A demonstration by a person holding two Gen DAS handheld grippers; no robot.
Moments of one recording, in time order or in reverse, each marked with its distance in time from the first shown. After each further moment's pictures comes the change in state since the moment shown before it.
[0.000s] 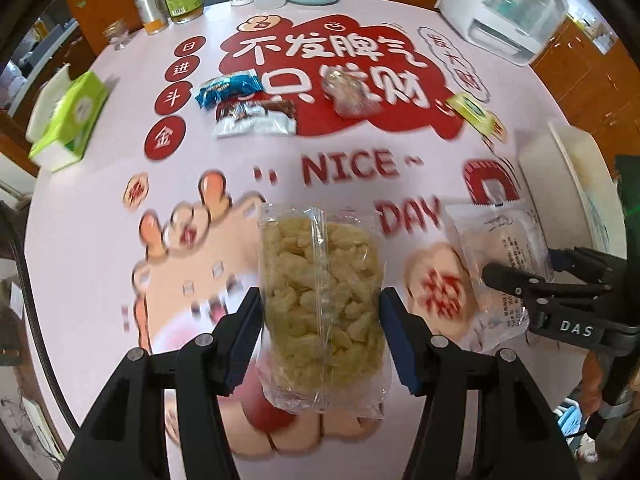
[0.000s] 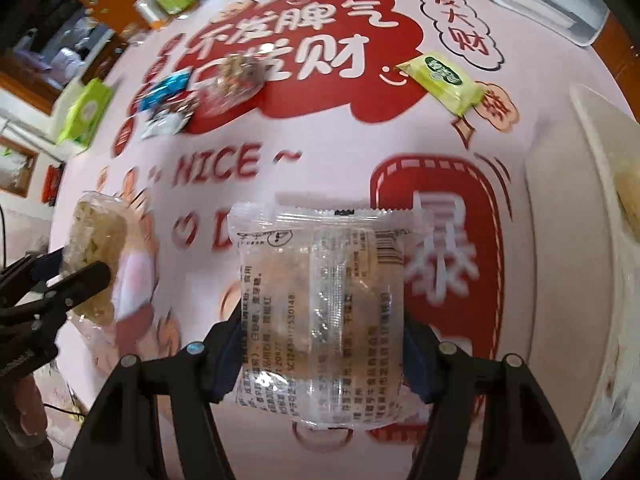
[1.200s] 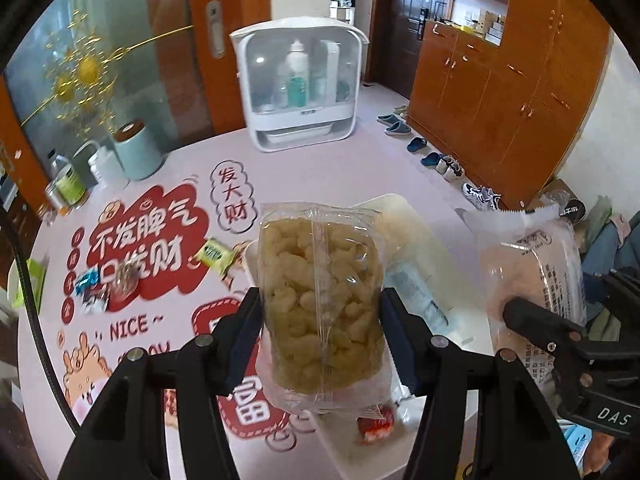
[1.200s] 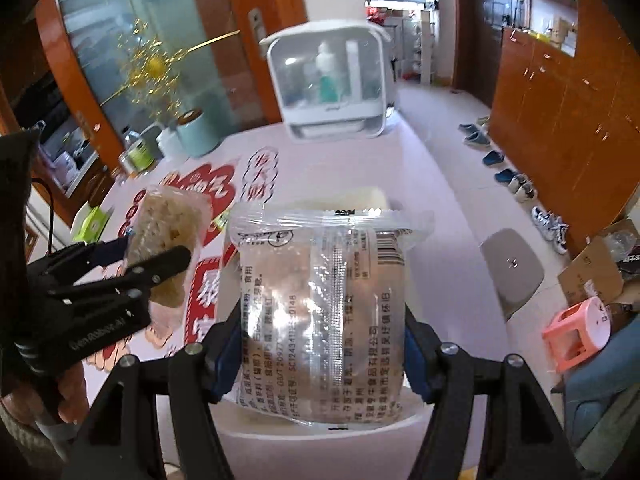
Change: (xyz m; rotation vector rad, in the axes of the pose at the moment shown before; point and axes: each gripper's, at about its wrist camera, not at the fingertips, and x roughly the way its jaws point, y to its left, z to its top) left arm -0.103 -0.366 0.051 0.254 -0.348 -0.057; right arm -0.254 -0.231 -0.095 0.127 -0.469 -0.140
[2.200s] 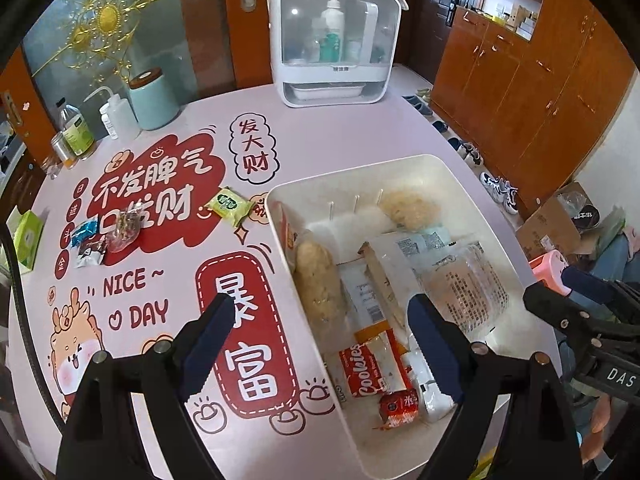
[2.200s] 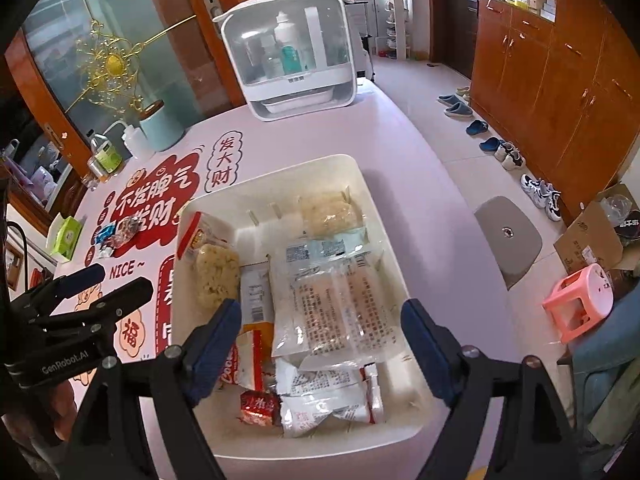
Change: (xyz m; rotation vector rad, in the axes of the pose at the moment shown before) left arm 0.027 0.035 -0.046 -0.097 0.081 0.031; right arm 0.052 -0.020 -0.022 0.090 0.079 -0.019
